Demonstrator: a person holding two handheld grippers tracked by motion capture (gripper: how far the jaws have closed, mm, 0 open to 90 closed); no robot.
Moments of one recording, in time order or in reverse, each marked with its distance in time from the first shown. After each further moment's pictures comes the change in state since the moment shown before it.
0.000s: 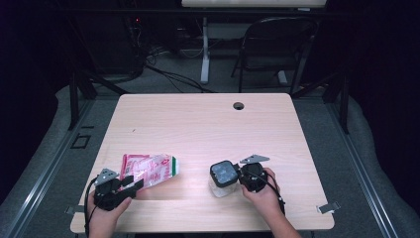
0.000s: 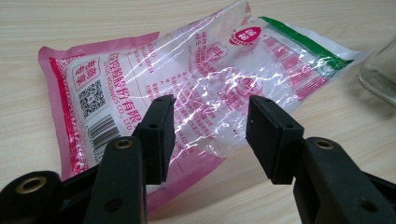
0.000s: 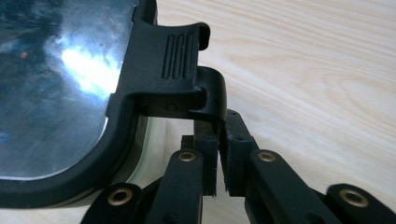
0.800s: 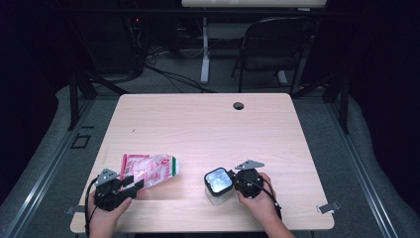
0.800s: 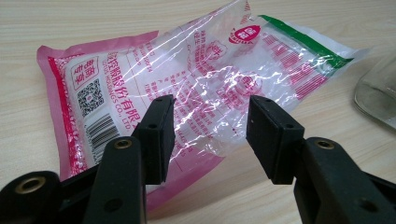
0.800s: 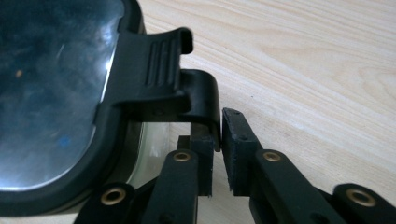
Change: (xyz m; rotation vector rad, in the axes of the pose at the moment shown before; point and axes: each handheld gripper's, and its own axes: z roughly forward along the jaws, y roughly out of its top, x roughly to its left) left arm -0.001 -0.001 0.001 -0.005 0.005 0.001; right arm 0.017 -0.009 0.001 -0.001 0.016 -0.024
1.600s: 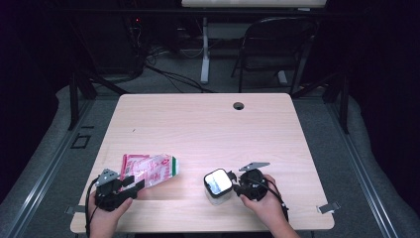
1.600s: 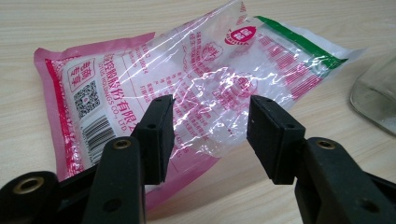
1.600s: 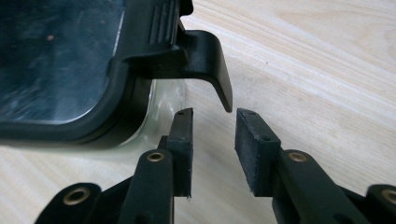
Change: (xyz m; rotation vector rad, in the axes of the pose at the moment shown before) left arm -0.003 0.001 -0.001 0.001 -0.008 0.009; right arm -0.008 -0.003 -0.016 0.106 0.090 0.017
